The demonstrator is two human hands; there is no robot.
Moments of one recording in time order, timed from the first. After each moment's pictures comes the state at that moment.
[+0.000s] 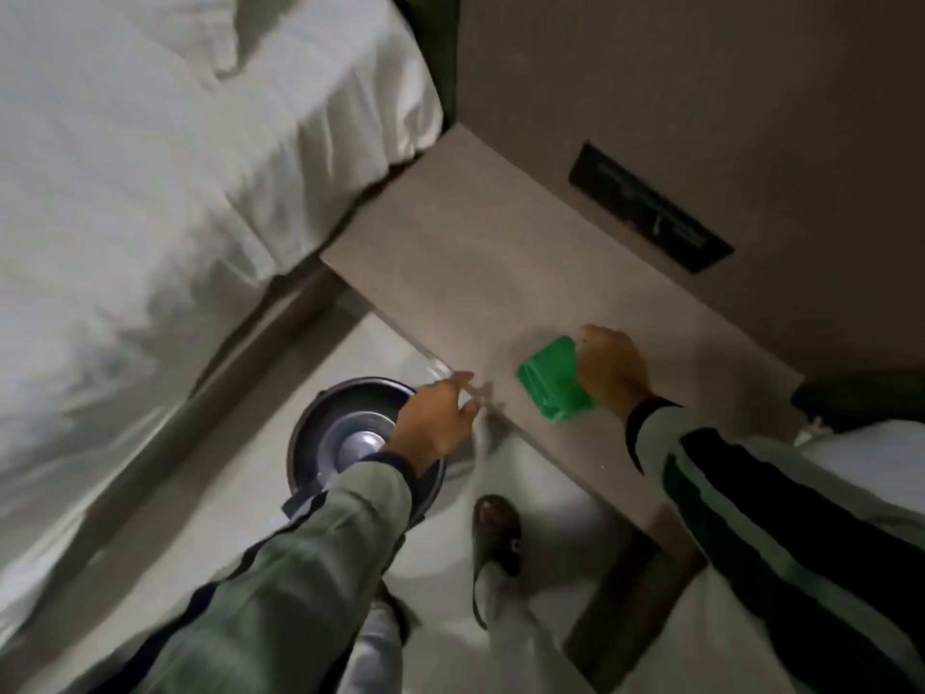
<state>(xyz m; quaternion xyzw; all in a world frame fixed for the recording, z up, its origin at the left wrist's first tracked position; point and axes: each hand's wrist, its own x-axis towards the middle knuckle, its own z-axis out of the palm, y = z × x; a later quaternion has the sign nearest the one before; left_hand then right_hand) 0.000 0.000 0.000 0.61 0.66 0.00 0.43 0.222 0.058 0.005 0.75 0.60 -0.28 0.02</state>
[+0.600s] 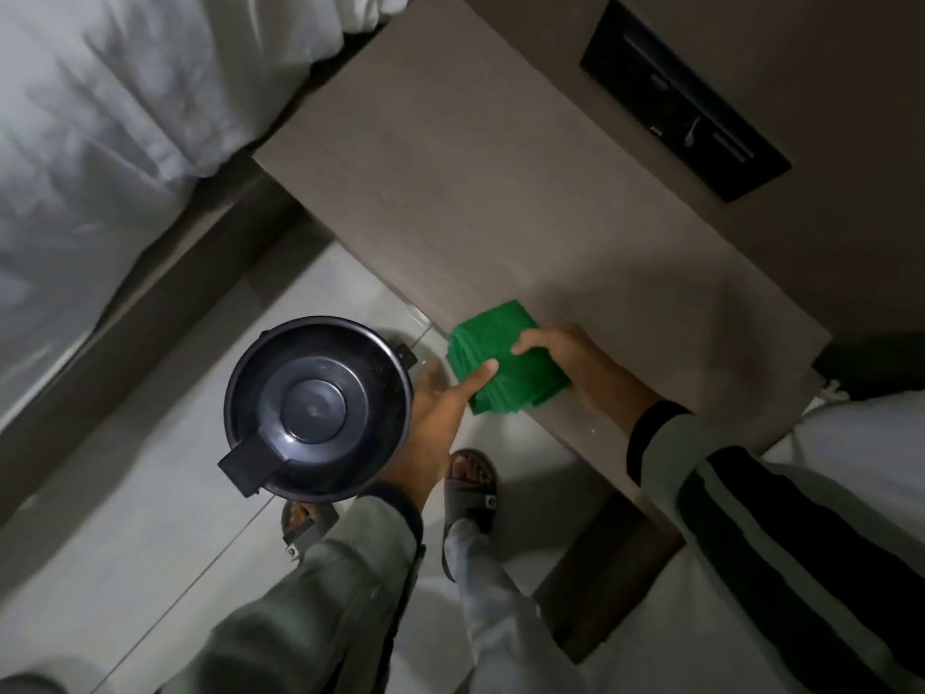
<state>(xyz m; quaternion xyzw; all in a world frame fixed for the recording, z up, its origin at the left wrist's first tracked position) 0.067 -0.047 -0.100 0.08 0.68 0.28 0.67 0.226 0.034 -0.088 0.68 0.28 -0.67 -0.09</state>
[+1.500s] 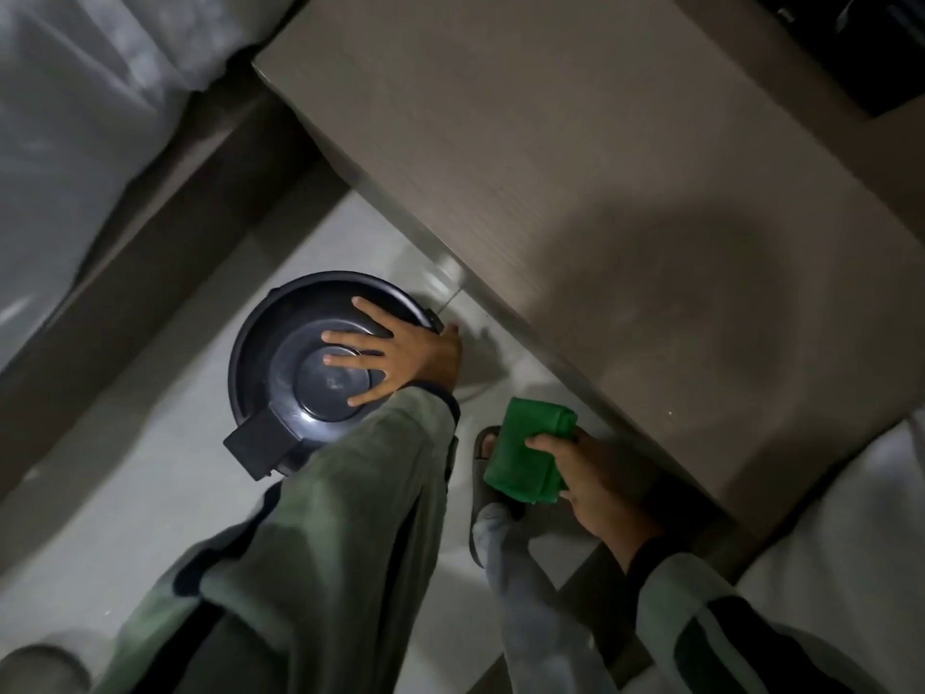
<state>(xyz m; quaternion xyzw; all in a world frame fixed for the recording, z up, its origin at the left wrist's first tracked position) 0.030 -0.014 -0.218 0.19 0.94 -0.03 0.29 0.191 -0.131 -0.203 0.76 0.05 -0.64 -0.13</state>
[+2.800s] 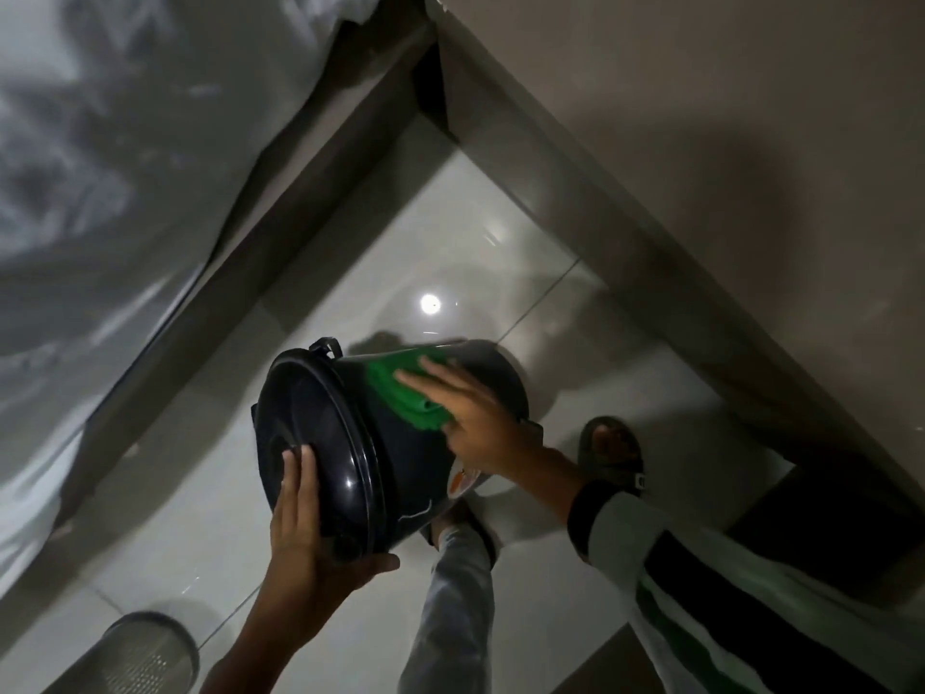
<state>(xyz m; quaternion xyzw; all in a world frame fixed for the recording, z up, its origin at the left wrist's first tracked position) -0.279 -0.257 -0.183 0.39 0.78 0.05 0.48 -0.076 -0.109 -0.246 0.46 0.70 -0.55 -0.07</state>
